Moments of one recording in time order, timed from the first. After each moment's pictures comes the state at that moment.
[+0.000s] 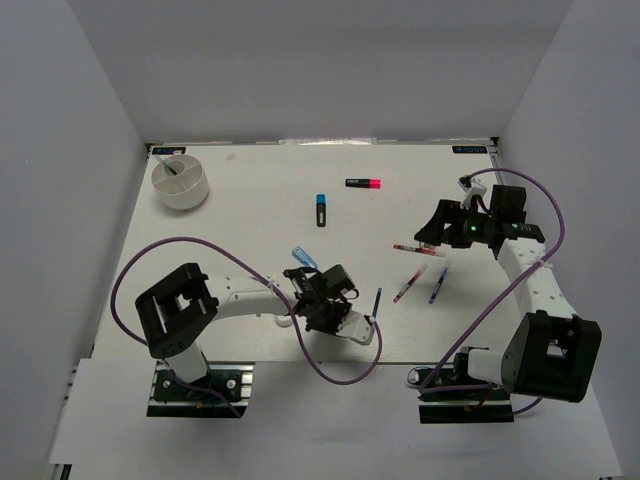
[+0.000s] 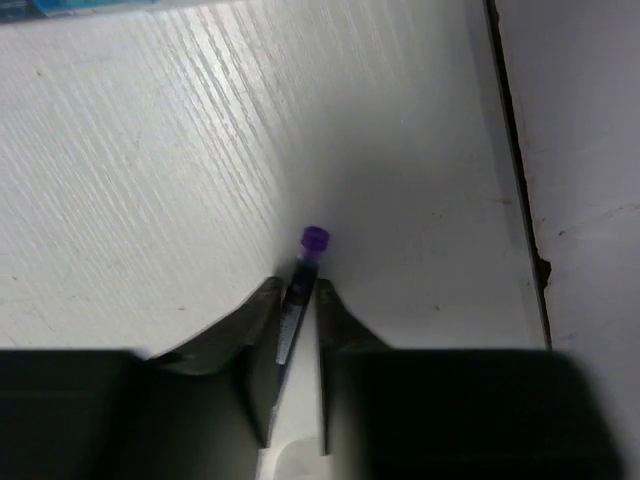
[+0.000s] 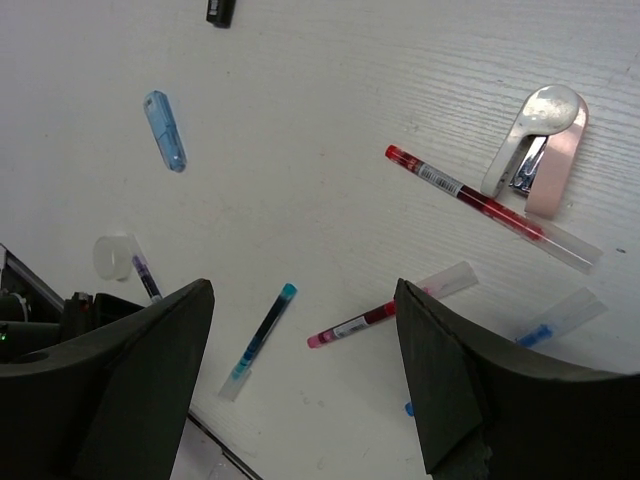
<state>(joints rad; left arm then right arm) -1.10 1.67 0.95 -0.47 0.27 0.84 -0.10 1.26 0.92 -0.51 -0.71 0.04</state>
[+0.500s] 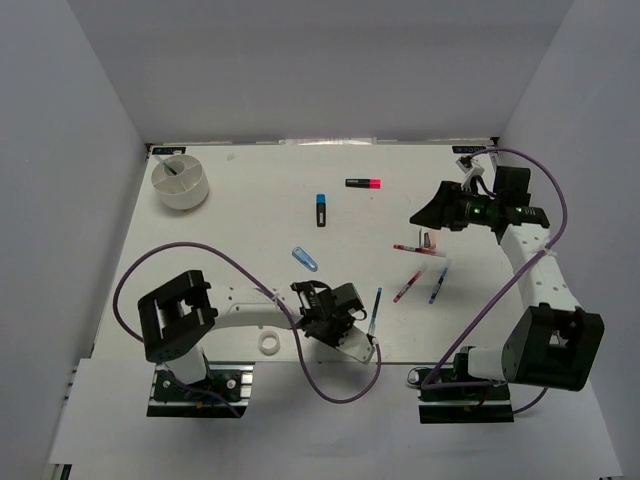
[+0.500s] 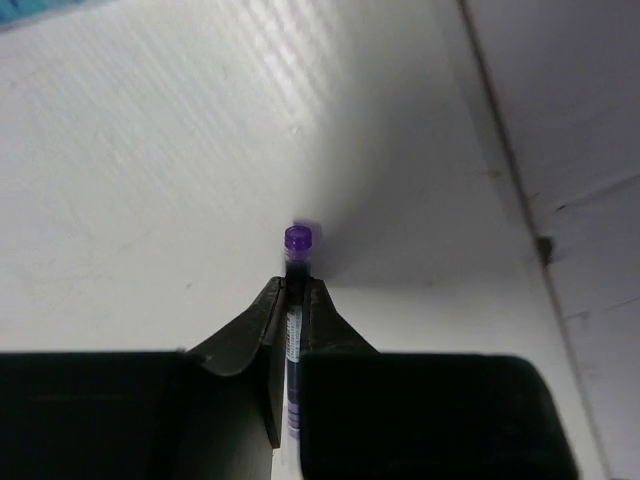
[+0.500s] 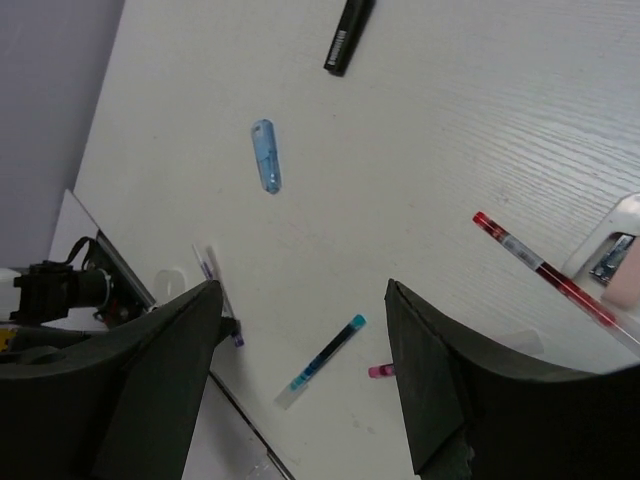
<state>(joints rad) -1.22 1.66 0.96 -0.53 0.09 0.88 -0.09 1.30 1.06 -0.53 -0.89 0.07</state>
